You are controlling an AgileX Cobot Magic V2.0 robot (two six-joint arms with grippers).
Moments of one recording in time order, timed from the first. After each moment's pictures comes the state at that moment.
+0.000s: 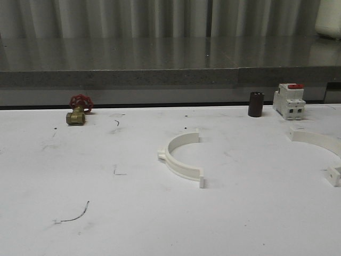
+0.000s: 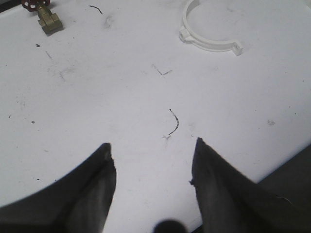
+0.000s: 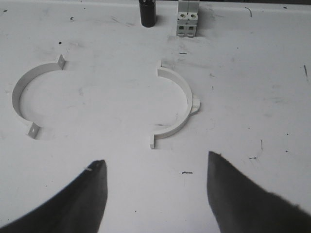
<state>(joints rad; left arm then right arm) -0.51 0.69 -0.70 -0.01 0.82 0.04 0.04 0.71 -0.74 0.09 0.77 -0.01</state>
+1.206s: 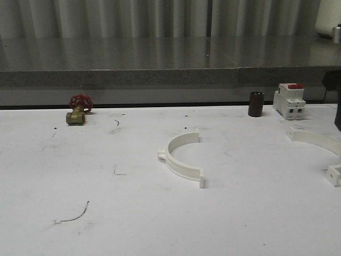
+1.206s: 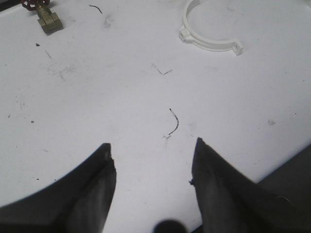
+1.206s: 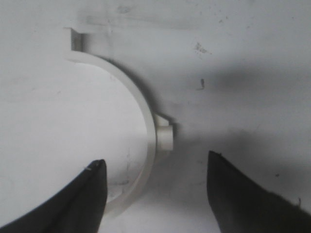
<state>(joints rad) -0.51 0.69 -0.70 -0.01 0.82 0.04 -0.07 1.71 -1.10 0.07 0.65 -0.03</state>
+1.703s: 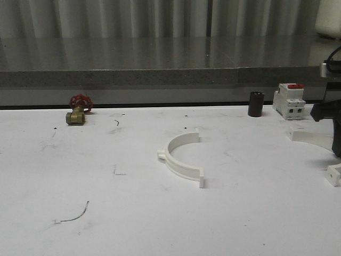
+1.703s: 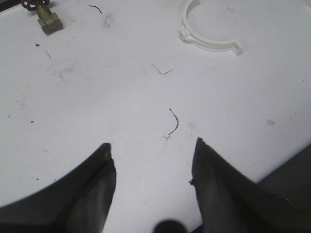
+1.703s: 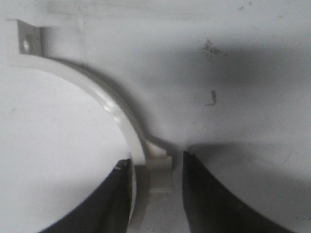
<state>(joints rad) -0.51 0.69 -0.70 -0.01 0.82 0.04 -0.07 1.84 -1.11 0.07 0.56 -0.03</state>
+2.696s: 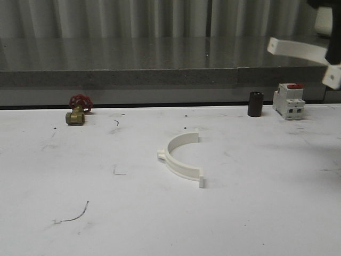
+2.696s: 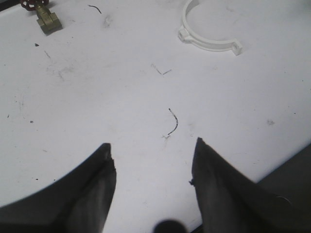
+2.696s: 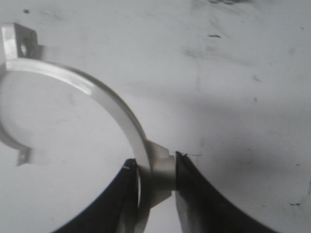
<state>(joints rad) -0.51 0.69 -0.70 -0.01 0.82 0.04 0.10 1.53 -1.36 0.11 1.01 0.02</state>
